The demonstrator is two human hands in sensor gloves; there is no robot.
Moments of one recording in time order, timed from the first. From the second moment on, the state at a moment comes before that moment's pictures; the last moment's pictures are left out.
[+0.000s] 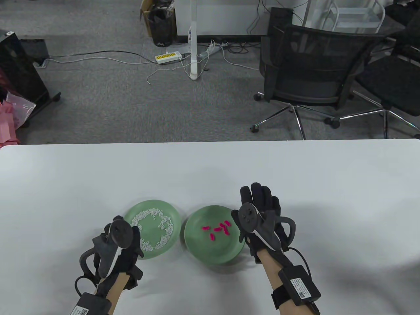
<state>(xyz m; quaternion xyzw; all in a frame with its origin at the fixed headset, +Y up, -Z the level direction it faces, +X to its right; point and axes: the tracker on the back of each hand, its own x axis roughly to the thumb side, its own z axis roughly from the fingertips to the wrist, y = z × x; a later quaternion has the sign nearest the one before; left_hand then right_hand) -0.259 -0.708 -0.272 0.05 0.17 0.08 0.98 0.109 -0.701 -0.328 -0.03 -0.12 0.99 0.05</state>
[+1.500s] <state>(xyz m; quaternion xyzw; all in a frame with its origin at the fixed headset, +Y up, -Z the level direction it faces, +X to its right) -0.209 -0.727 -0.282 0.10 0.00 0.02 0.99 0.125 -0.737 -0.313 -0.03 -0.09 1.00 -0.02</state>
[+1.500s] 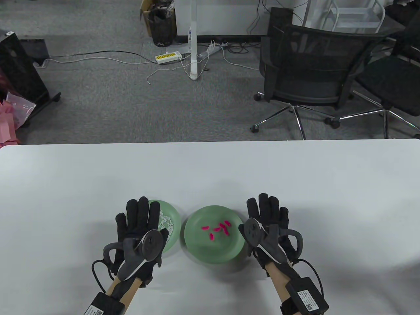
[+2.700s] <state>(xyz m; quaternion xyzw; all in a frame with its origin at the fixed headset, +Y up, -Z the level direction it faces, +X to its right) -0.214 -0.736 -0.289 0.09 0.01 0.02 1.00 0.122 -0.744 -0.310 -0.03 -0.08 1.00 -0.03</state>
